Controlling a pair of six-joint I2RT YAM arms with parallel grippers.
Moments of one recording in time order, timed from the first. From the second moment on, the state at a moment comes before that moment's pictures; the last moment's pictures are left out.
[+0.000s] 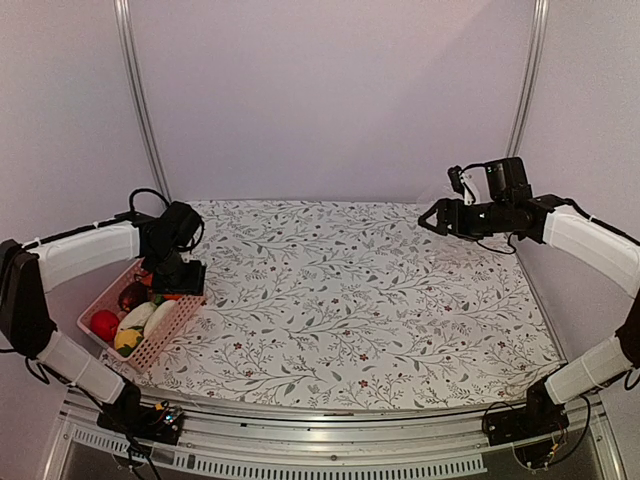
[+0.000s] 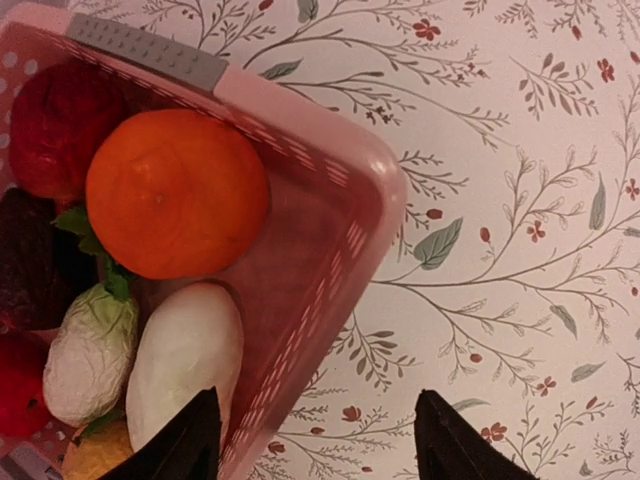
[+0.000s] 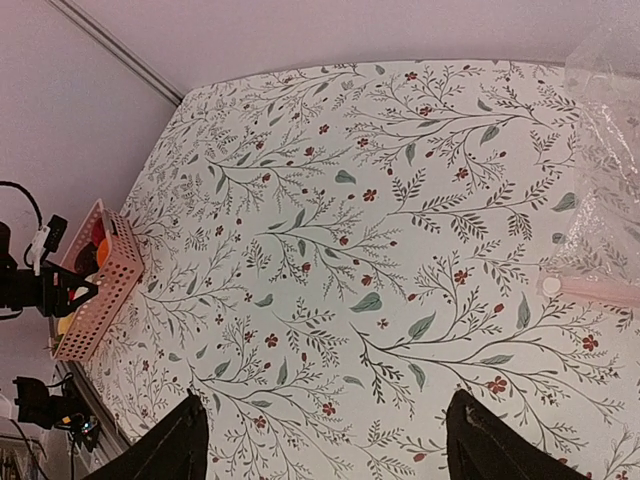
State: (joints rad) left arm -0.38 1.43 1.01 -0.86 -0.23 -0.41; right arm 0.34 1.38 1.14 -0.39 -0.37 0.33
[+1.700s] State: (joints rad) left arm -0.57 2.16 2.16 -0.80 0.12 -0.61; right arm 0.12 1.41 0.92 -0.34 -0.10 0.62
